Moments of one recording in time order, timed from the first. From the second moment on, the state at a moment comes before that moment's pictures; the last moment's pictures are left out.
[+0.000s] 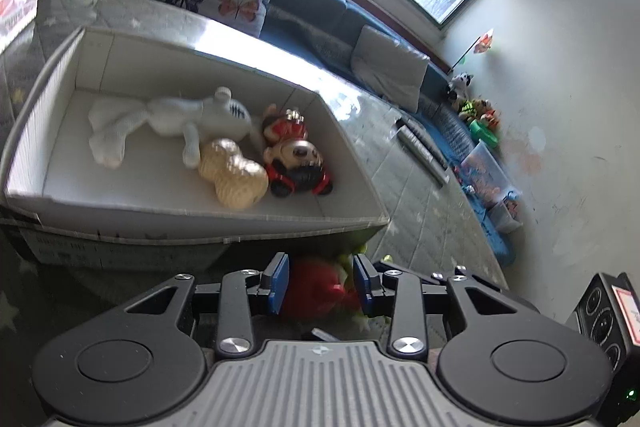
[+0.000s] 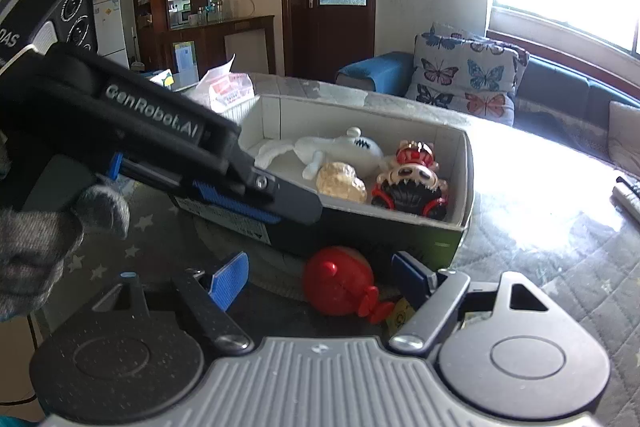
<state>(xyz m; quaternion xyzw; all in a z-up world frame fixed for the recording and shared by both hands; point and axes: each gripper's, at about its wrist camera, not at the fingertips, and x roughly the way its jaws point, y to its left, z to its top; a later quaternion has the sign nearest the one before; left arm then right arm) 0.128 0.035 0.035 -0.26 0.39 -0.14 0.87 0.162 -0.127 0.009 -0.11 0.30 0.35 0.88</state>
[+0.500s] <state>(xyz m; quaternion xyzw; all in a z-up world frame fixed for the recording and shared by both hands) 0.144 0.033 0.010 -0.29 0.41 -0.13 0.85 0.177 -0.111 -0.016 -0.12 0.33 0.36 0.87</state>
